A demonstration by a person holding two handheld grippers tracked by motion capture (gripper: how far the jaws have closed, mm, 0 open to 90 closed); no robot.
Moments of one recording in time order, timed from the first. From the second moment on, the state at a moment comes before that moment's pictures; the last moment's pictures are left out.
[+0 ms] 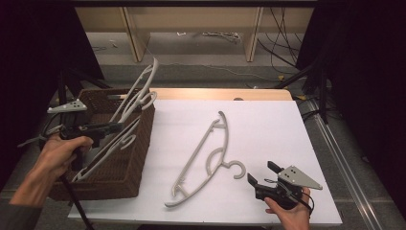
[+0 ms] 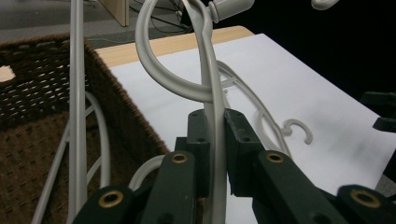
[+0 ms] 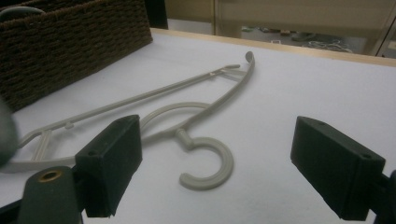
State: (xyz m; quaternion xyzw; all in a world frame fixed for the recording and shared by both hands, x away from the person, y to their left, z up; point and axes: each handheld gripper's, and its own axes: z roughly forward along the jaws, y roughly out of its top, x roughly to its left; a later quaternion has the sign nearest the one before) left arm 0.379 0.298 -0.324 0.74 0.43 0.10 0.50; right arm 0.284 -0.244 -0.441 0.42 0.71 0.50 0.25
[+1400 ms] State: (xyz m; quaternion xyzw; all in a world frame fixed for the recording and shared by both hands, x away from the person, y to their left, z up) left arm 0.358 0.363 -0.352 0.79 0.41 0.11 0.44; right arm 0.286 -0.243 -0.444 0.42 0.71 0.51 0.24
